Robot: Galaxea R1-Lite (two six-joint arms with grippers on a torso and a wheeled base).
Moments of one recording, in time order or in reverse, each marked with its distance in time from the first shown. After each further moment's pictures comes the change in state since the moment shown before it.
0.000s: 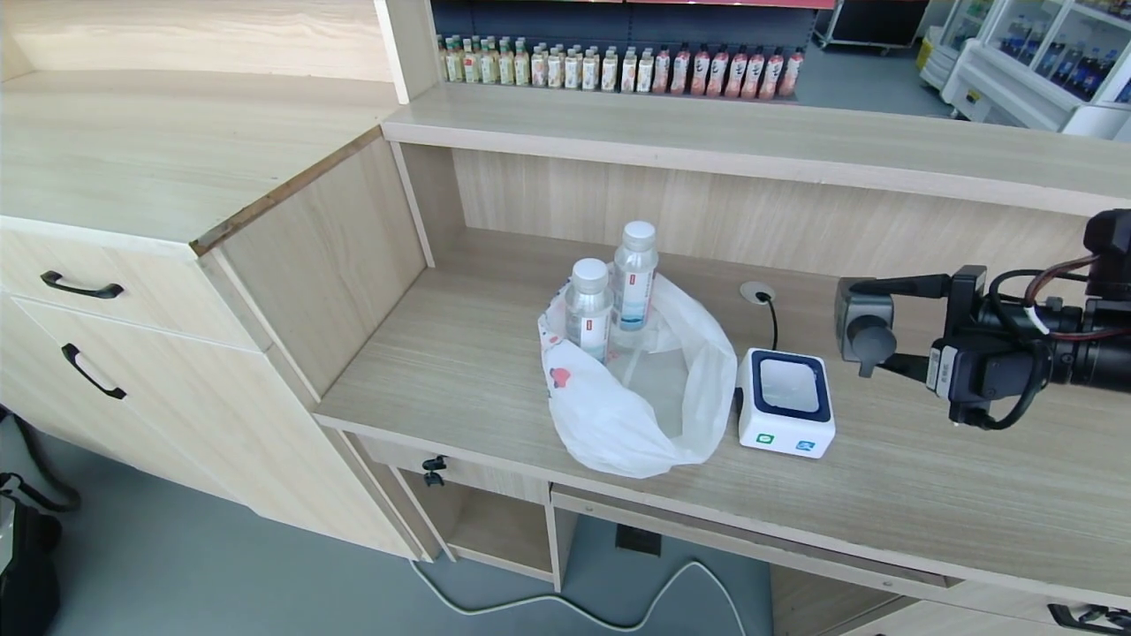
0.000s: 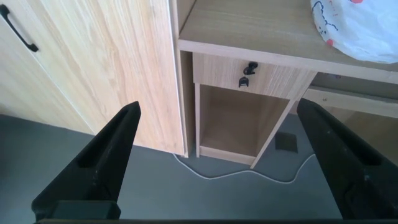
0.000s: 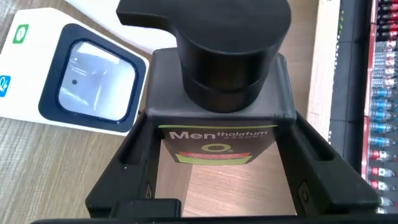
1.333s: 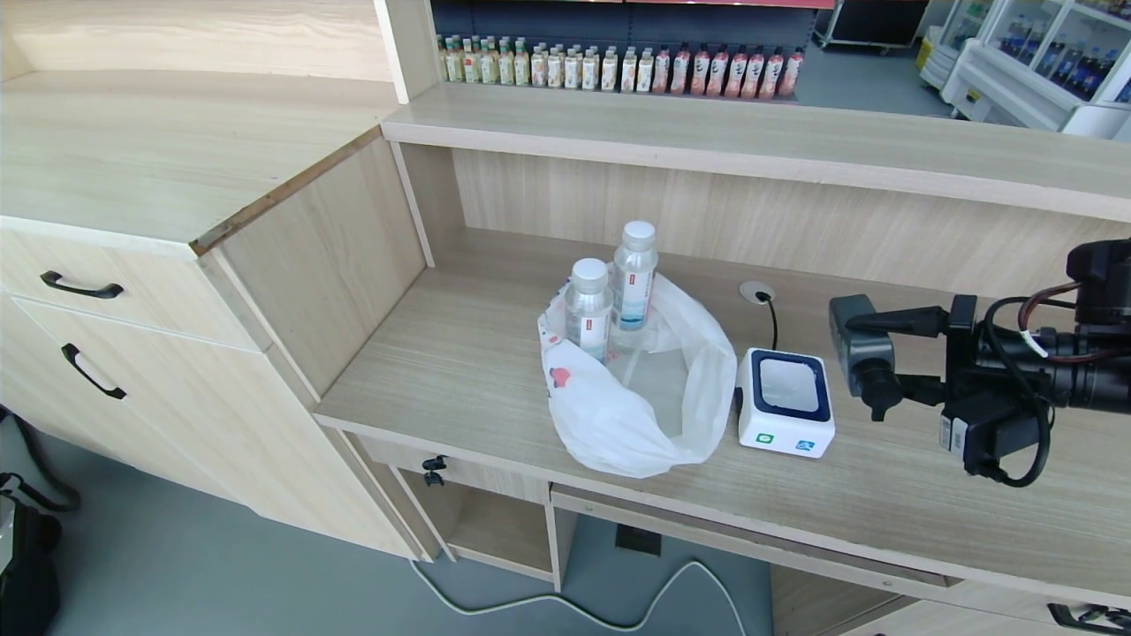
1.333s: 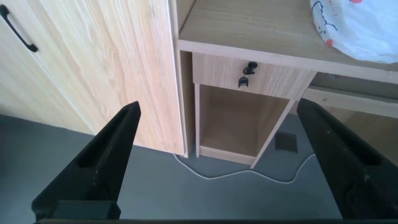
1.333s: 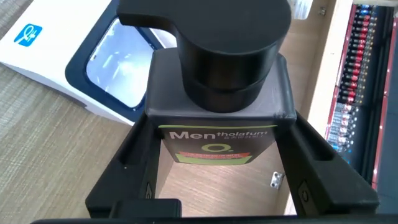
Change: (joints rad) left arm -0.001 0.000 0.000 0.000 0.000 0.000; right arm -0.053 0.055 0.010 0.071 0.123 -0.406
